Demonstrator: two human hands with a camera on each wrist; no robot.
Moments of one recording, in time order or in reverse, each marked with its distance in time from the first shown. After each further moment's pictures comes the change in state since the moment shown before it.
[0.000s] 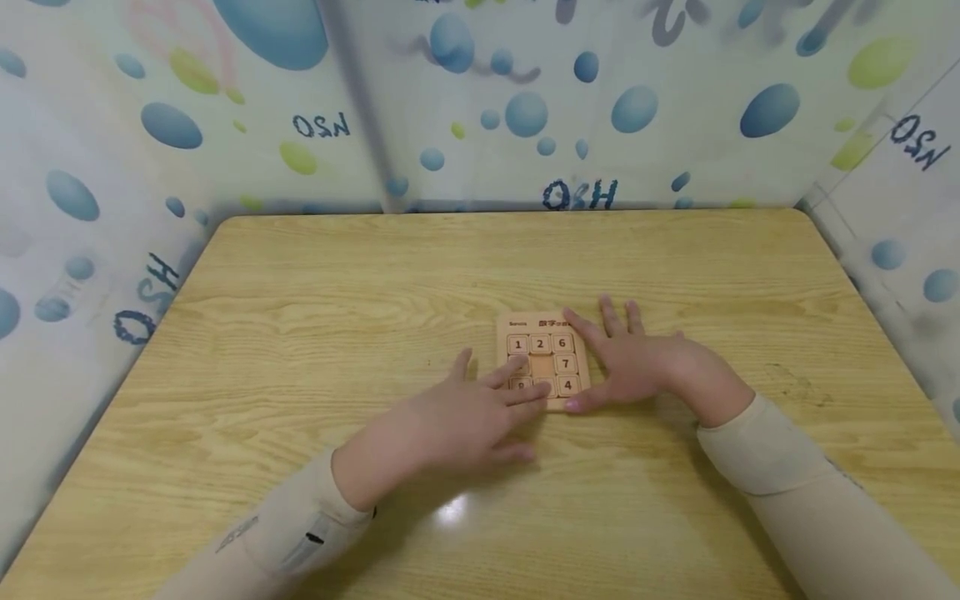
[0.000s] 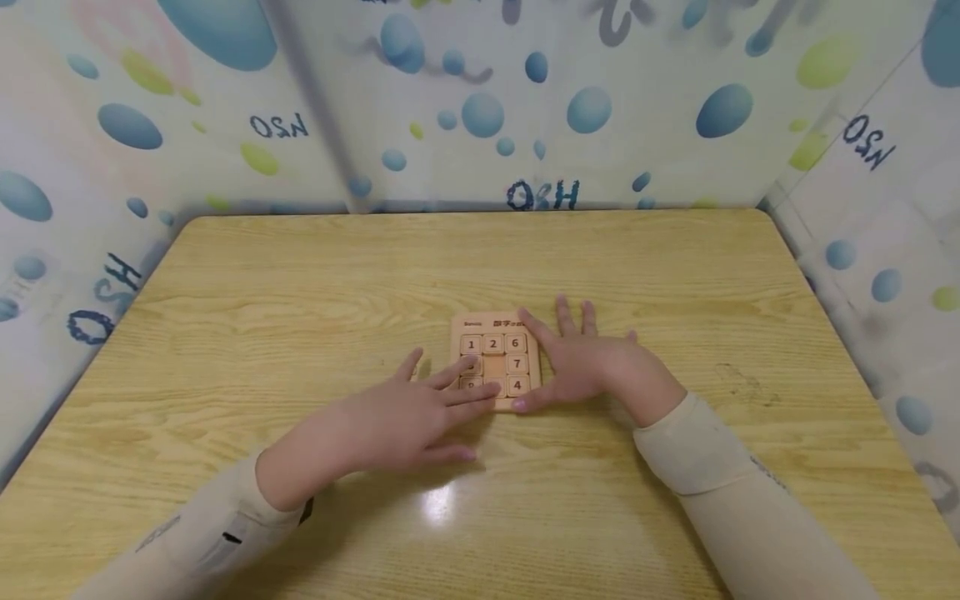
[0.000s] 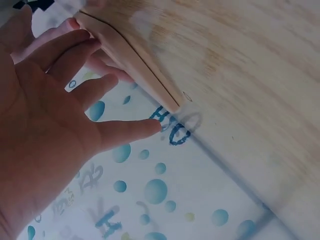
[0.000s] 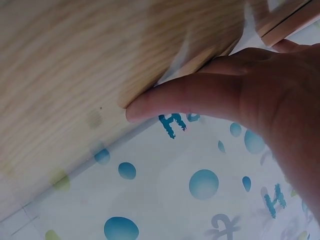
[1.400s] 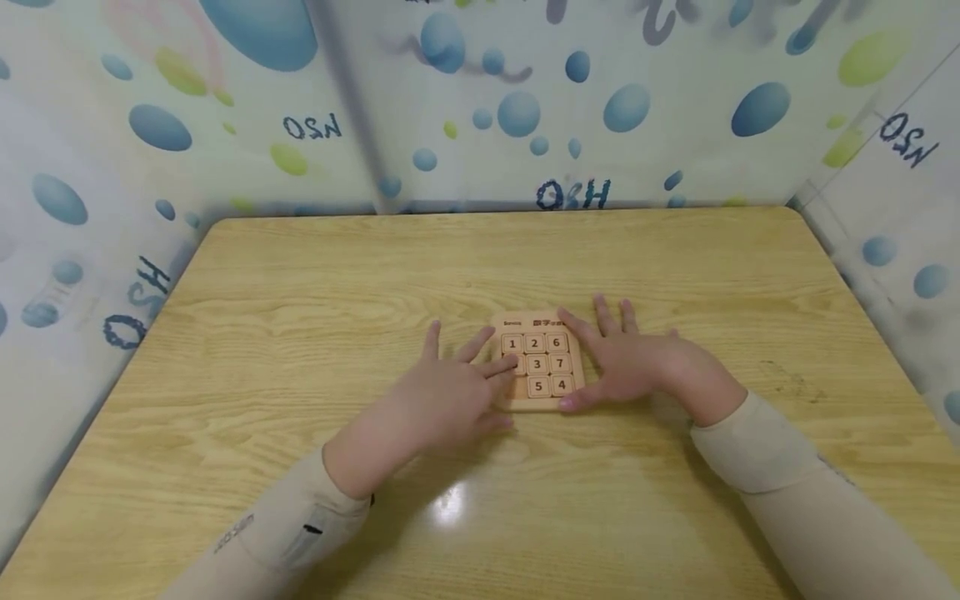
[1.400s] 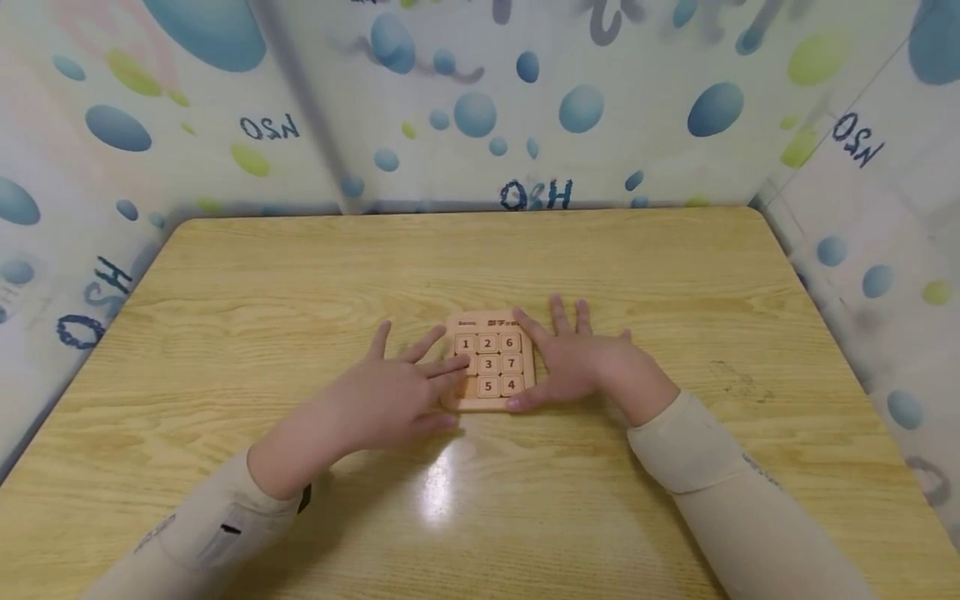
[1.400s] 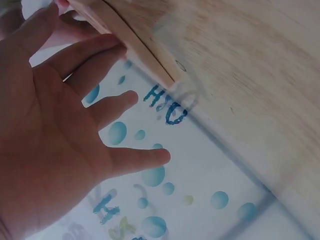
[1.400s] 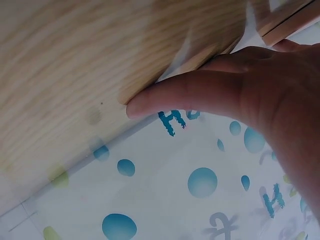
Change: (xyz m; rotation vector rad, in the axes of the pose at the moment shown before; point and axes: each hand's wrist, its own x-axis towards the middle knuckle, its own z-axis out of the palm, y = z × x) left_hand 0.003 -0.006 -0.006 0.139 0.059 -0.190; right_hand 0.000 0.000 -0.001 0.002 -0.003 0.019
